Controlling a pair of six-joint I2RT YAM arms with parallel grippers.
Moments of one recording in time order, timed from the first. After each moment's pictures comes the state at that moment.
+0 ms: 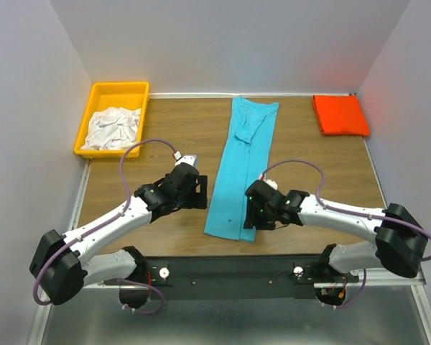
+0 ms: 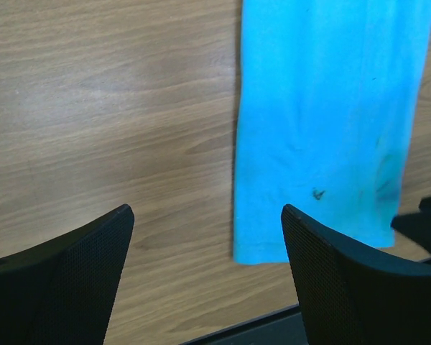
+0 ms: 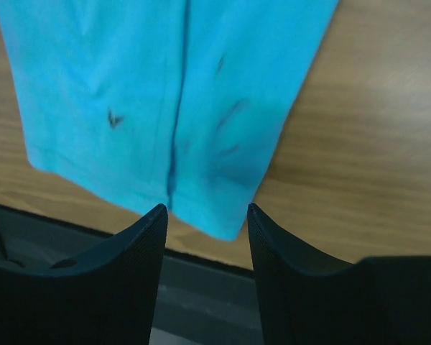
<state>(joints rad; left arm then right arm) -0.77 1.10 0.77 -0.52 -0.19 -0.59 0.88 1.30 0.73 -0.54 0.07 0.91</state>
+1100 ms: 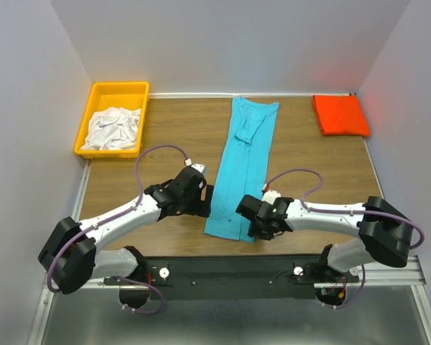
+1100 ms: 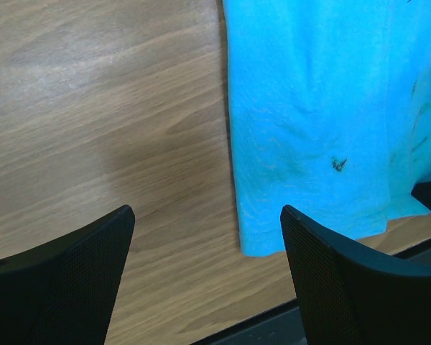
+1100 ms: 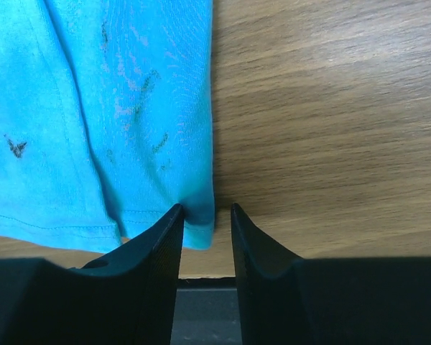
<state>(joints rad) -0.77 1.20 0.71 -0.46 -0.07 -0.50 1.08 1.43 0.74 -0.64 0.26 1.28</state>
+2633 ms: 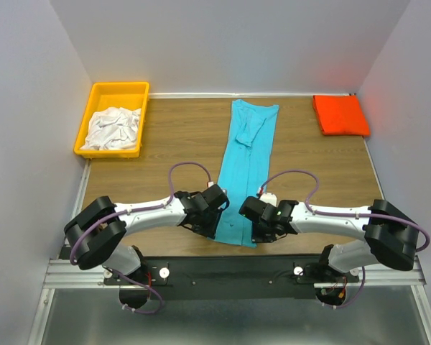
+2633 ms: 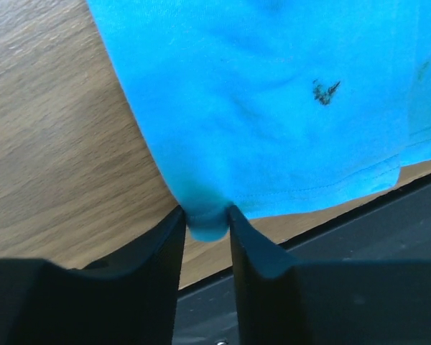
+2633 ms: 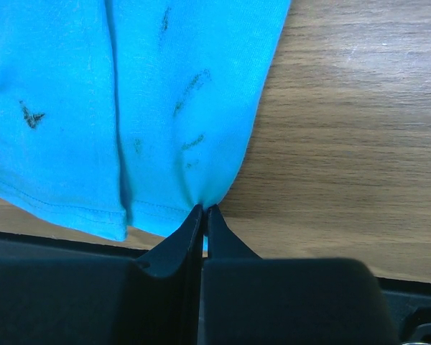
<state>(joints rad) -0.99 1.45 0.75 -0.51 0.06 -0.65 1.08 1.38 0.68 -0.59 0.16 1.10</state>
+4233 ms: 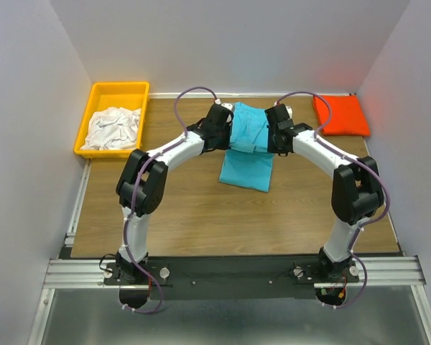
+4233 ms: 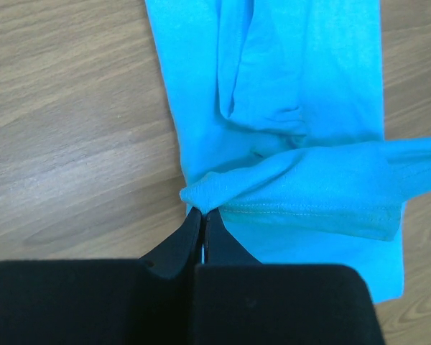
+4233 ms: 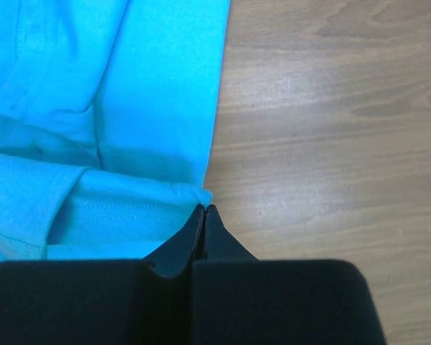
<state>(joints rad) -0.57 2.03 1.58 -0.31 -0.01 -0.33 0.40 1.82 1.38 -0.54 0.32 0.36</state>
